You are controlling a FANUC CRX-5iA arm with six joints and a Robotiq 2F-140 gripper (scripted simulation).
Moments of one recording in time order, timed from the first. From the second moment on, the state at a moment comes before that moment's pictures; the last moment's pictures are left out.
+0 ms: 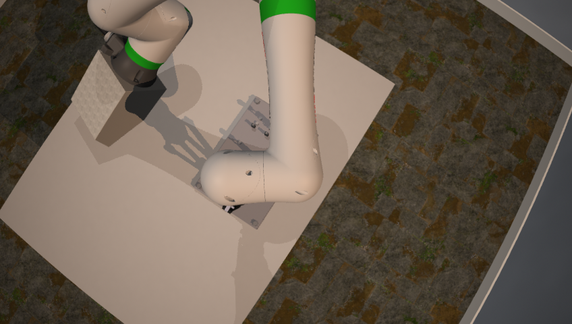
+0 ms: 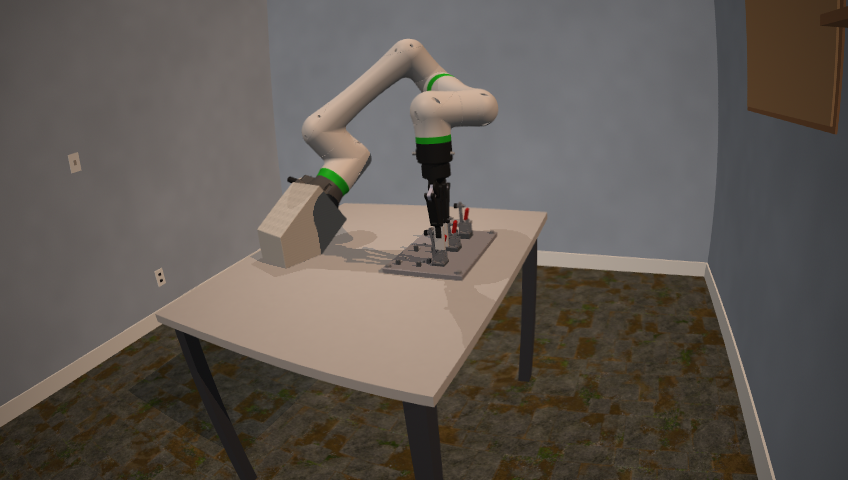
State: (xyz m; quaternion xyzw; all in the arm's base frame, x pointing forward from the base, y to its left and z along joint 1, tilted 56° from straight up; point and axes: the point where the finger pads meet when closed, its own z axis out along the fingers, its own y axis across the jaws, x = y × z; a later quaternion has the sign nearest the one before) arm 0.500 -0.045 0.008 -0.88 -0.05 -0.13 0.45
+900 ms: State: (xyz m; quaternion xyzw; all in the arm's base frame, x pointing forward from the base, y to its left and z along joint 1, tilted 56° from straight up) arm 0.497 -0.045 0.007 -0.88 -0.05 -0.13 0.45
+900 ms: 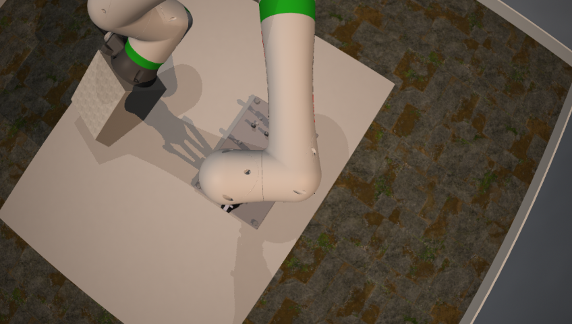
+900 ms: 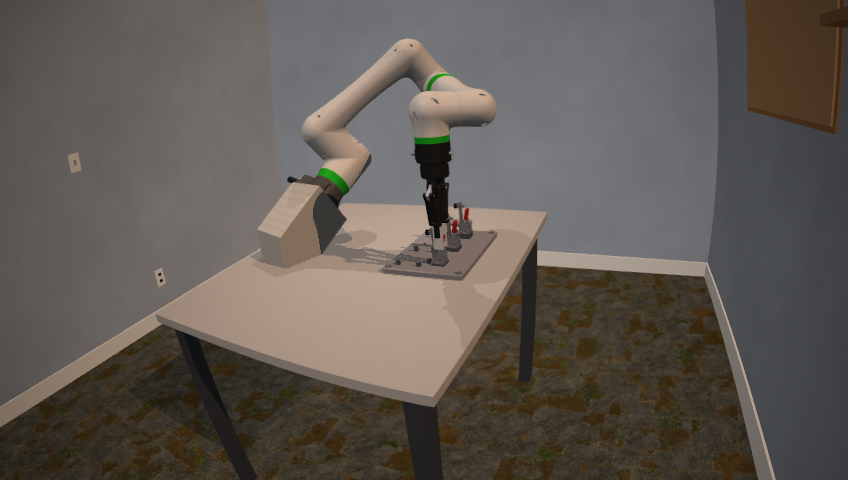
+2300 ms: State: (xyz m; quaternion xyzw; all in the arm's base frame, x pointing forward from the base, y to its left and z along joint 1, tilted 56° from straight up) arm 0.495 -0.044 0.006 -0.88 -0.05 -0.13 0.45
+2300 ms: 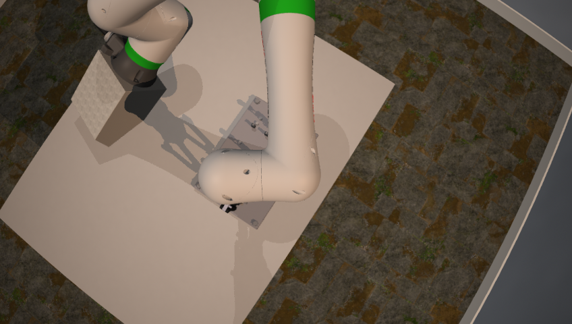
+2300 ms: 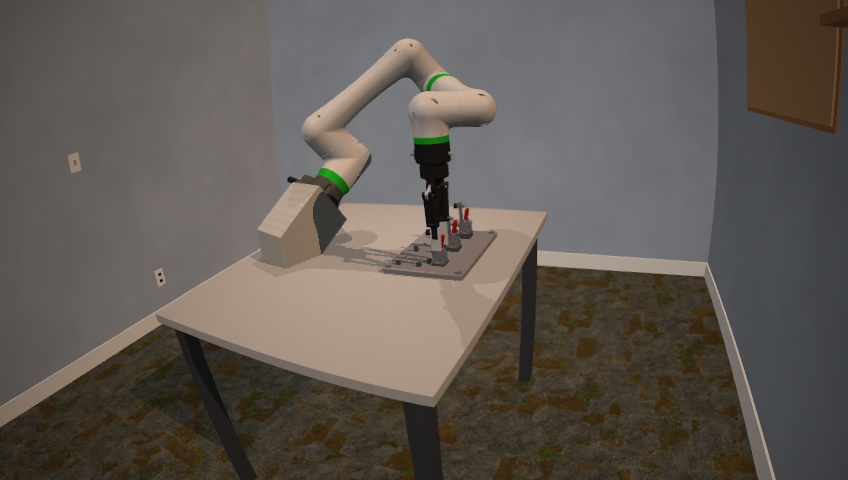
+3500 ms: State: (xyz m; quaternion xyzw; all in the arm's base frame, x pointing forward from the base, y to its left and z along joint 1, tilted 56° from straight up) arm 0.483 -0.092 0.040 -0.88 -0.05 -0.13 0.45
